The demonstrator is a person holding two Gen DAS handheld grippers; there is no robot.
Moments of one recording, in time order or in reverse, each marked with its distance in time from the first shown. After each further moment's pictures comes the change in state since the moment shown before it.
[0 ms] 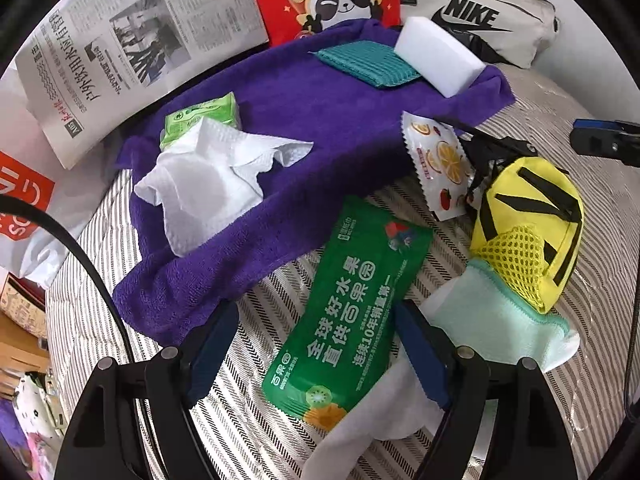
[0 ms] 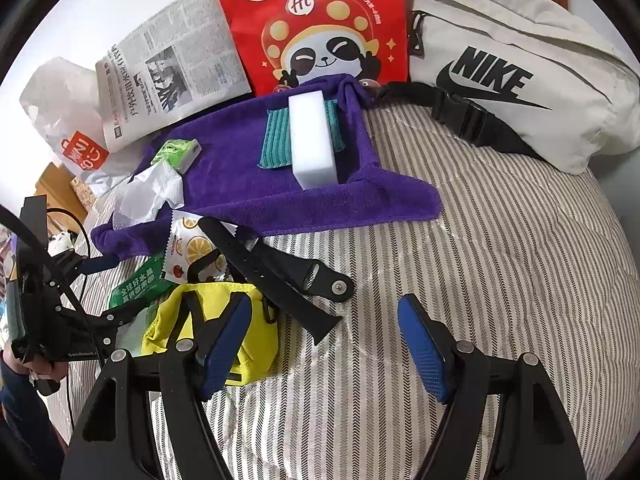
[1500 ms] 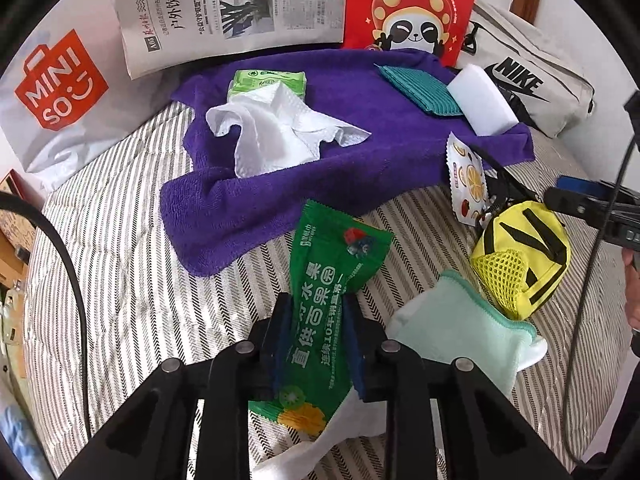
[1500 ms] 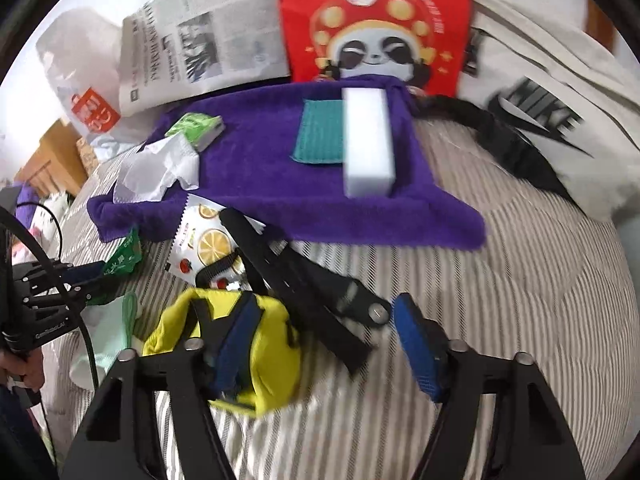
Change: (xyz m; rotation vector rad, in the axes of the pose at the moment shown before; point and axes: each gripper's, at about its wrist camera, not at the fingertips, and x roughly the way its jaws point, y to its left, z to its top) left arm -0.019 0.030 -0.041 -0.298 -0.040 -0.056; right arm 0.029 0.035 0.013 -0.169 0.015 -0.017
